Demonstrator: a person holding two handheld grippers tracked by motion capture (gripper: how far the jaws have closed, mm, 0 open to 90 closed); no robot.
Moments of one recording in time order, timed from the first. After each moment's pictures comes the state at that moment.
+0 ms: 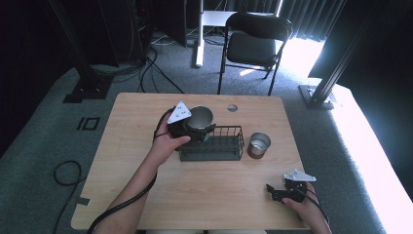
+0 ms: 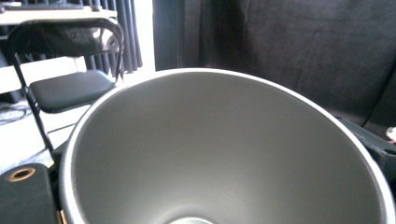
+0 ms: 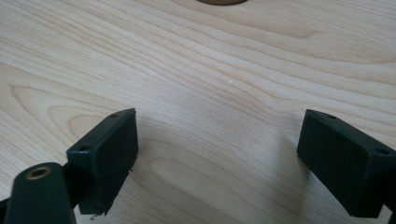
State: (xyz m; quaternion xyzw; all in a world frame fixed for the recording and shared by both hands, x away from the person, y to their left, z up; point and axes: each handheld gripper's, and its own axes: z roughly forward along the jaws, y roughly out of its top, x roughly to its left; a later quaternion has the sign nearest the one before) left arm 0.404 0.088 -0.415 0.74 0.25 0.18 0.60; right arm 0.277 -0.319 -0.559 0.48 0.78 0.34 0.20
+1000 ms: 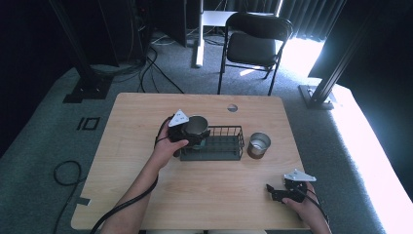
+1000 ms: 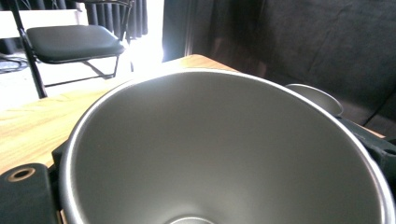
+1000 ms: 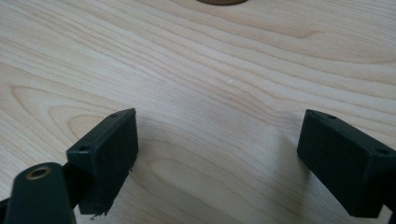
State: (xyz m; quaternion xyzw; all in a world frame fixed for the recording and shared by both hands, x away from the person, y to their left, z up) left arm 0.432 0.096 -0.480 0.75 0.30 0.14 0.57; right arm 0.277 -0.319 -0.559 0.48 0.78 0.34 0.20
